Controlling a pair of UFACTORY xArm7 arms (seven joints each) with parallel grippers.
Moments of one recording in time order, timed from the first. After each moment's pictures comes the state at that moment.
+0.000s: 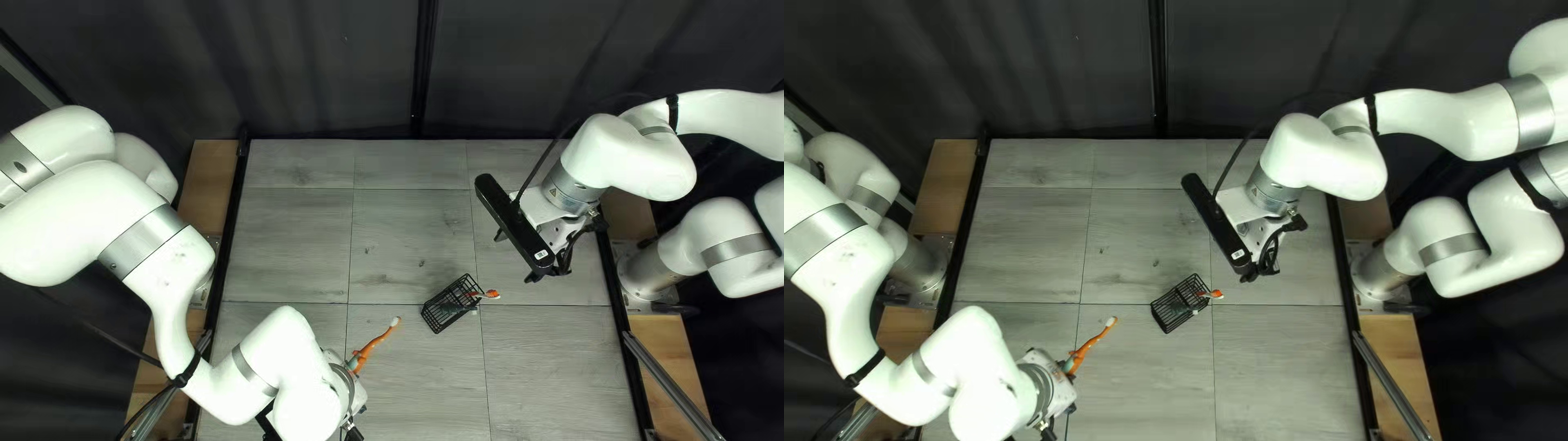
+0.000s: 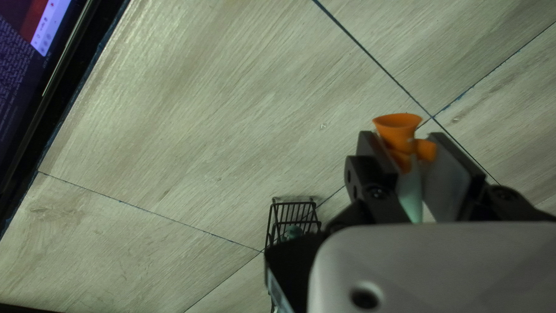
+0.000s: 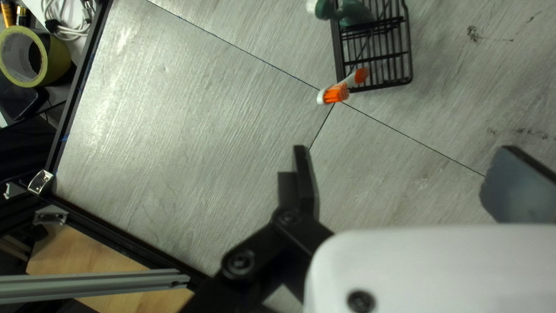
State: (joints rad) left arm -0.17 0.19 -0.45 1.20 0.29 1.18 1.61; right arm 0.19 -0.55 -0.17 0.59 0.18 0.88 -0.48
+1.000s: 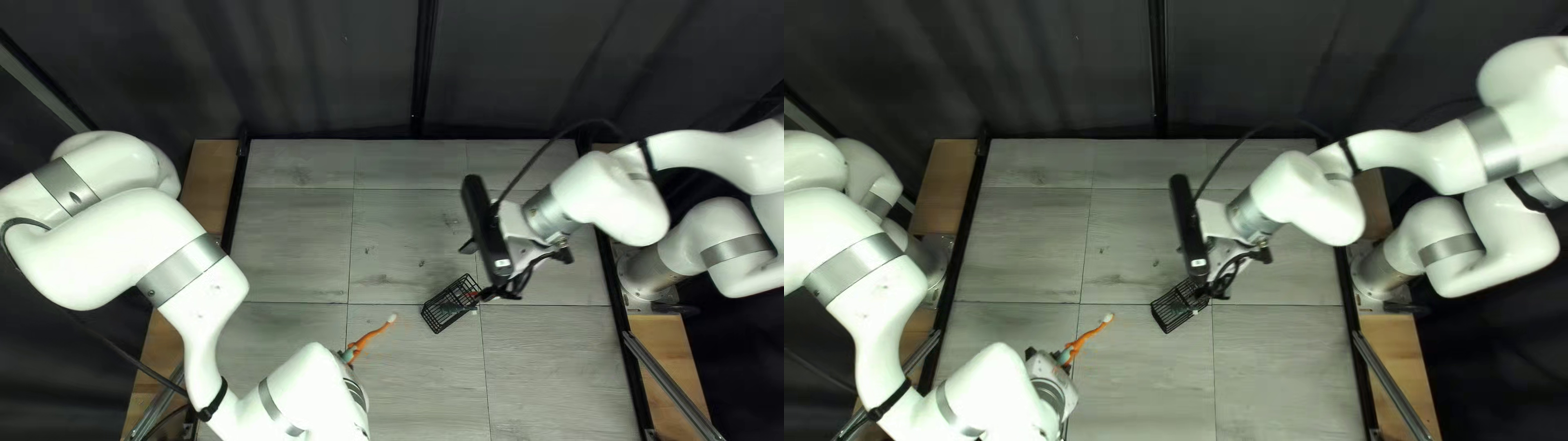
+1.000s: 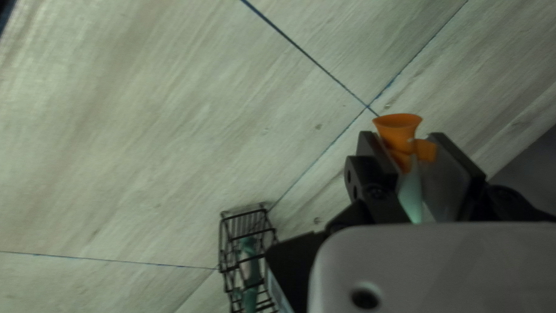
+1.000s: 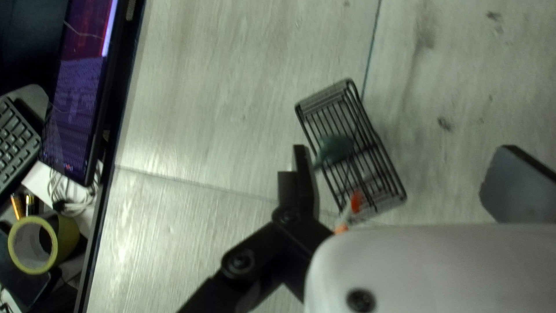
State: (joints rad) left arm -0.24 0.30 -0.43 1.33 0.37 1.48 1.53; right arm 0.26 -0.27 -0.12 0.63 0.40 0.34 -0.38
